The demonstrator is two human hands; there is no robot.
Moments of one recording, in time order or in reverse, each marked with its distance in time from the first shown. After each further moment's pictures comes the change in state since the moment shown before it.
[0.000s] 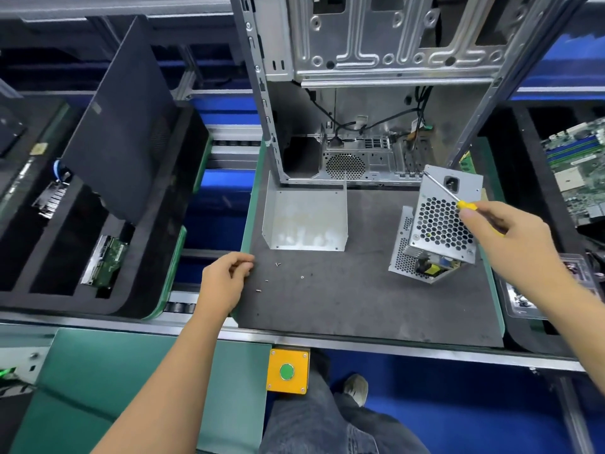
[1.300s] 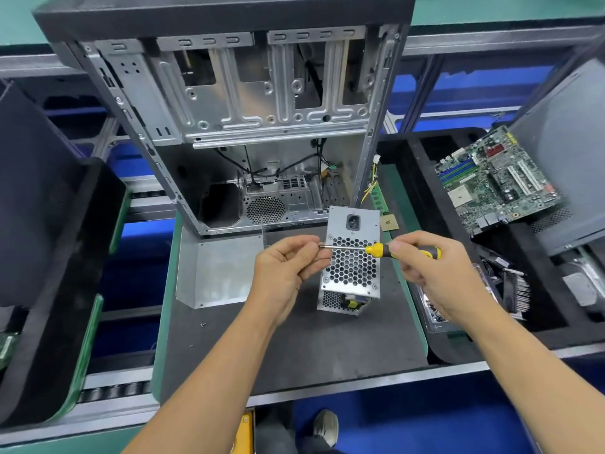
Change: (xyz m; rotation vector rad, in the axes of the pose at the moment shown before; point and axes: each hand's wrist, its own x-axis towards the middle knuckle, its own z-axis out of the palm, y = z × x) left_hand -0.015 0.222 0.130 -1.113 -0.494 -0.109; right_hand 0.001 0.007 -0.036 0.584 -0.061 0.167
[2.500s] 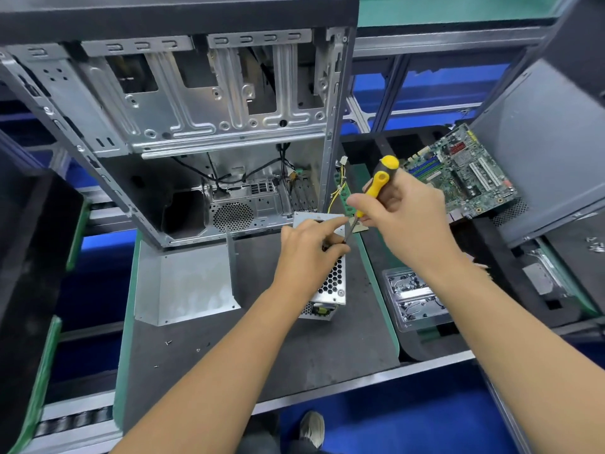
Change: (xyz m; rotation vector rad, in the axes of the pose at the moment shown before) left_hand 0.037 -0.022 0.074 1.143 -0.135 0.476; right_hand 0.035 -0.062 0.001 -0.423 0.228 -0.273
